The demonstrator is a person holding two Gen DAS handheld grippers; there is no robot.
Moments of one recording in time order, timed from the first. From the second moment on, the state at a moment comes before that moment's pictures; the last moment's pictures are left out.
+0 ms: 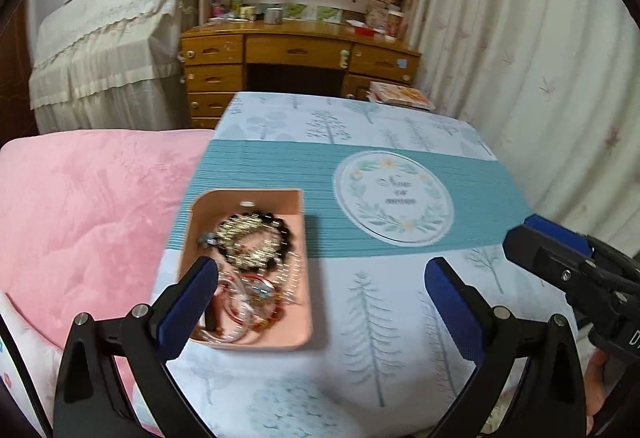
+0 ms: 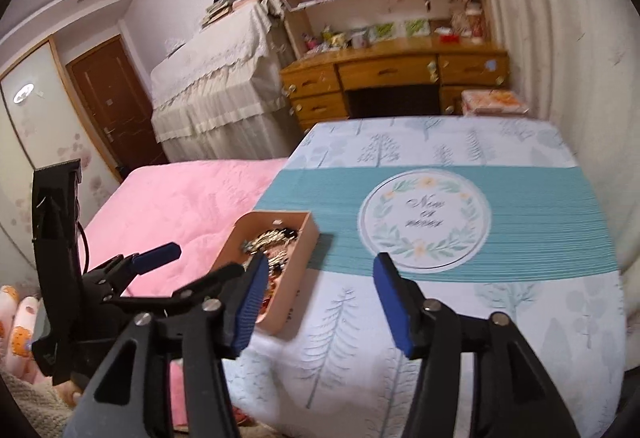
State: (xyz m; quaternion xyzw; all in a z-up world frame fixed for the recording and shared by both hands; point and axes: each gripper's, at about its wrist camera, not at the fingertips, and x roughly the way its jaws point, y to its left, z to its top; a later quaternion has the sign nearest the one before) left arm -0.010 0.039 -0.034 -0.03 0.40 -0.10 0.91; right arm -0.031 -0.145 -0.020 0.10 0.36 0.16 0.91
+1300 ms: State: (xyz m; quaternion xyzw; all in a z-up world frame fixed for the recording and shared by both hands) left arm -0.018 0.013 -0.042 0.01 0.40 -0.04 0.91; right arm -0.038 -0.160 -0.044 0.09 0.37 0.12 0.92
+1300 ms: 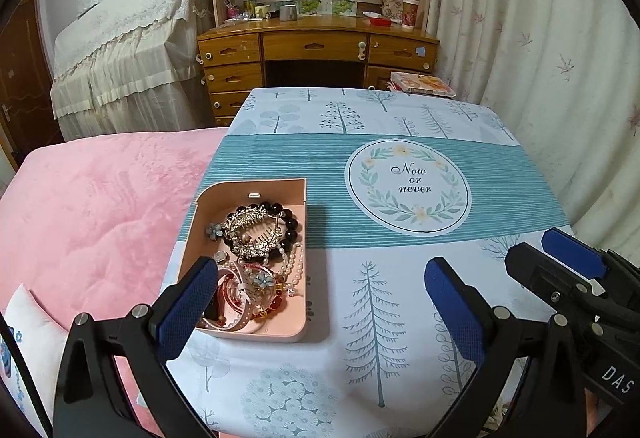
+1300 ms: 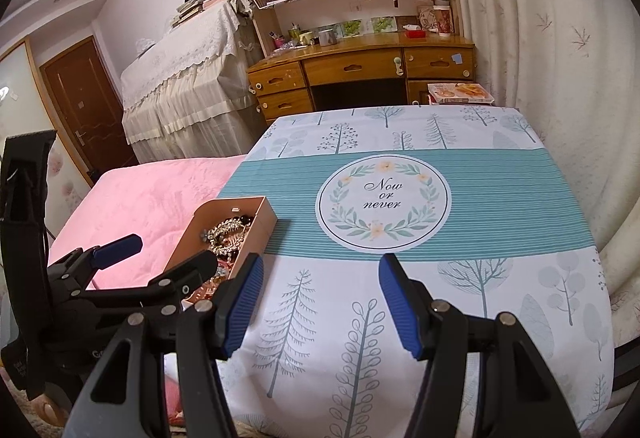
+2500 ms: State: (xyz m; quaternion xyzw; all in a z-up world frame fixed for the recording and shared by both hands) left arm -0.015 0.010 -0.043 0.02 0.41 -0.03 0.91; right arm -0.040 -0.160 -0.045 0.09 0.38 0.12 0.91
